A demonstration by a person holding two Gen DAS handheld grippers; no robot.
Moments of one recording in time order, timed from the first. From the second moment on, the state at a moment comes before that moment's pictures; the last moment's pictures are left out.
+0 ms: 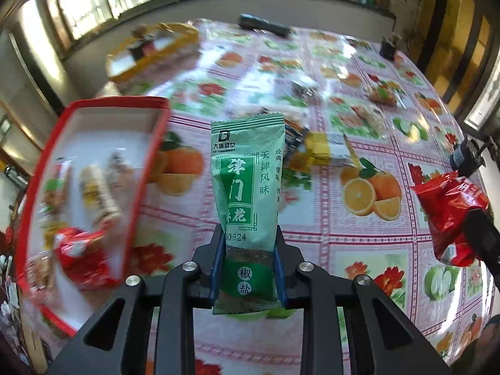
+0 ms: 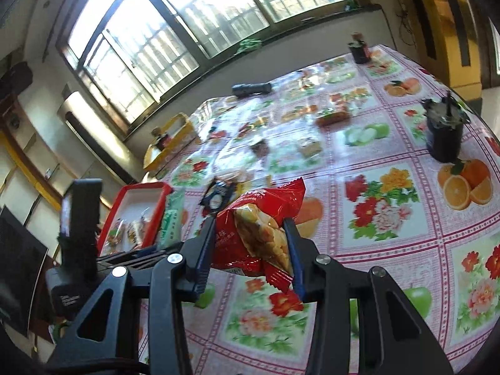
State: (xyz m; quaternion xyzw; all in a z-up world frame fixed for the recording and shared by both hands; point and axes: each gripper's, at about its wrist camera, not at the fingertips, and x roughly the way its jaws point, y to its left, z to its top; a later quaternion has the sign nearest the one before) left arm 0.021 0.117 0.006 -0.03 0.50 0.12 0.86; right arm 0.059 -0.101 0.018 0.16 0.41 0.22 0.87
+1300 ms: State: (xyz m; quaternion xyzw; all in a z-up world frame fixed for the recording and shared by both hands) left arm -0.049 0.241 0.037 -0.08 0.42 0.25 0.87; right arm 0.039 0.040 0.034 0.06 0.41 0.34 0.85
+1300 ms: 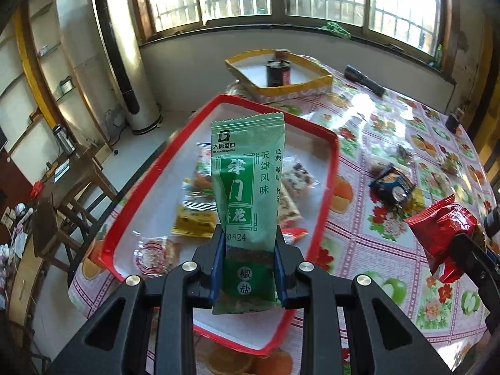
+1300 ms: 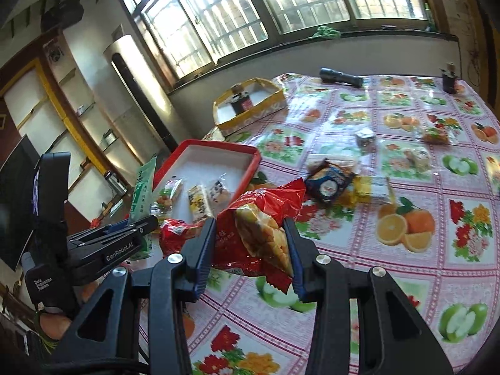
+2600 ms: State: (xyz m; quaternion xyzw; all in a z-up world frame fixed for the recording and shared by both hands) left arm -0.039 0.325 0.031 -0.12 0.42 0.31 0.84; right arm 0.111 0.157 0.014 0.04 0.44 0.39 0.81
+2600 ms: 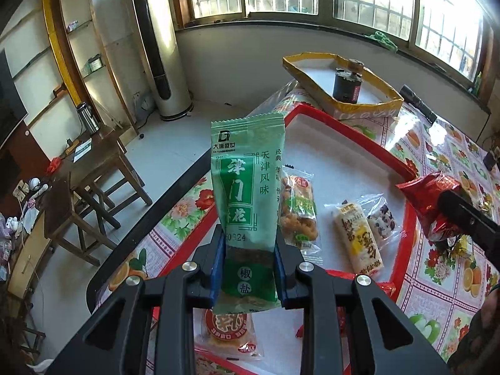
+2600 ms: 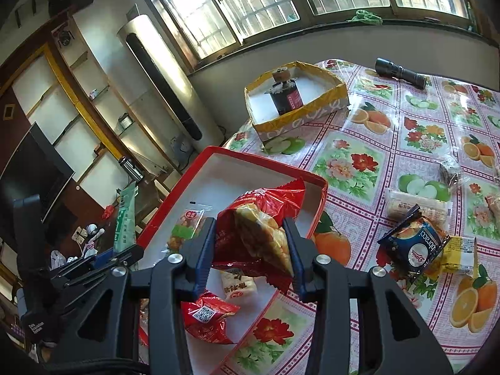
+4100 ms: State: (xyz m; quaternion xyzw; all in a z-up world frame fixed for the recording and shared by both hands) left arm 0.053 0.341 0.007 -0.12 0.46 0.27 0.84; right arm 0.161 0.208 -0.036 0.07 0.48 0.39 0.78
